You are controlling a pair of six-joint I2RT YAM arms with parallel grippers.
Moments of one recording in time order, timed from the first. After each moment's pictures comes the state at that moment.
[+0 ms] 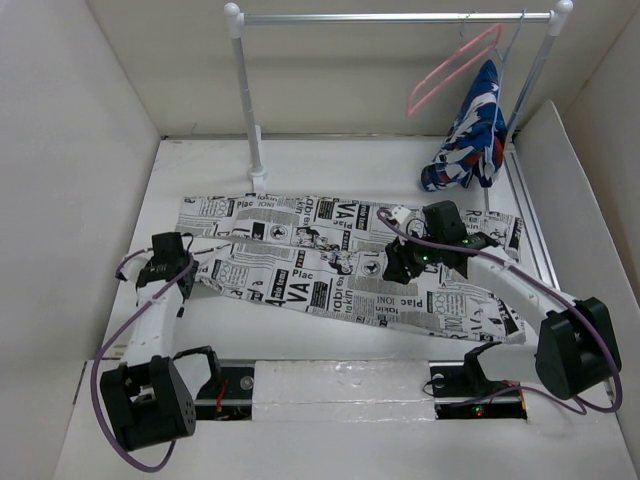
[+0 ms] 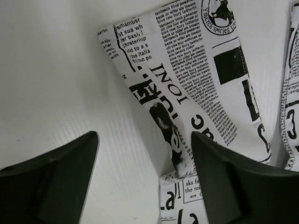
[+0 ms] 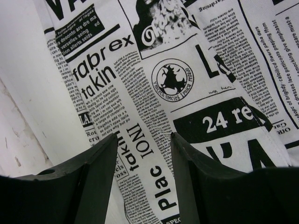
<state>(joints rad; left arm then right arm) 0.21 1.02 0.59 -0.69 -0.40 -1.09 0.39 1.28 0.81 -0.44 -0.57 -0.26</state>
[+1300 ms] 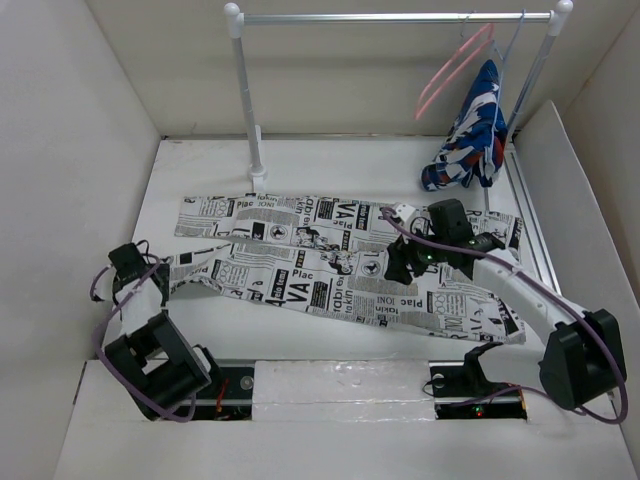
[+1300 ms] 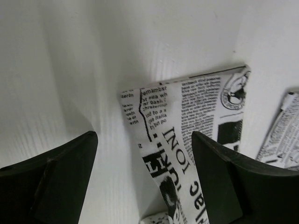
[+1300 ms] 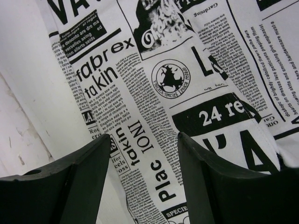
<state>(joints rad) 0.60 1.19 0.57 -0.47 -0.18 -1.03 0.38 1.22 0.83 -0.49 -0.57 -0.27</state>
